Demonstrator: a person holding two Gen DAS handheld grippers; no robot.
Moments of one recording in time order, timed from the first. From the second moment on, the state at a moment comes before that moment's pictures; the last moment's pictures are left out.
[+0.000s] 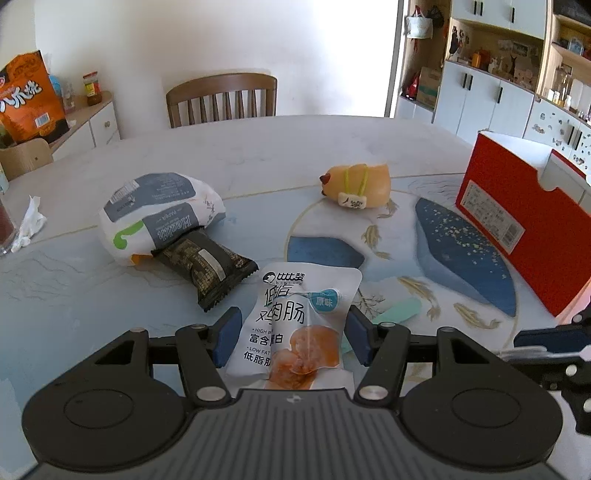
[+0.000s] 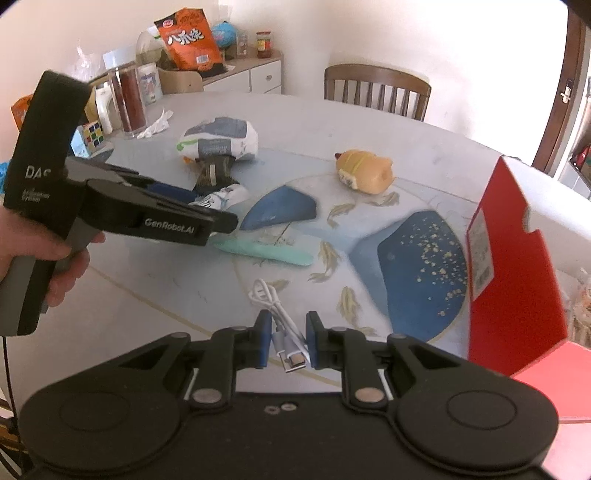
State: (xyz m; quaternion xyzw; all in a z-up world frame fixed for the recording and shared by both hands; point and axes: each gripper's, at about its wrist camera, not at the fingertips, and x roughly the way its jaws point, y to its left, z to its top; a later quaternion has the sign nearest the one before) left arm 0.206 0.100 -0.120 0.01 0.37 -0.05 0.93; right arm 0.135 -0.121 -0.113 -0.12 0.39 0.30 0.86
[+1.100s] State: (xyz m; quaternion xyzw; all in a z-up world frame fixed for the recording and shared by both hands) left arm 0.162 0.030 -0.021 0.00 0.34 -0.10 0.94; right arm 0.153 -0.230 -0.020 -0.03 0.35 0.24 0.90
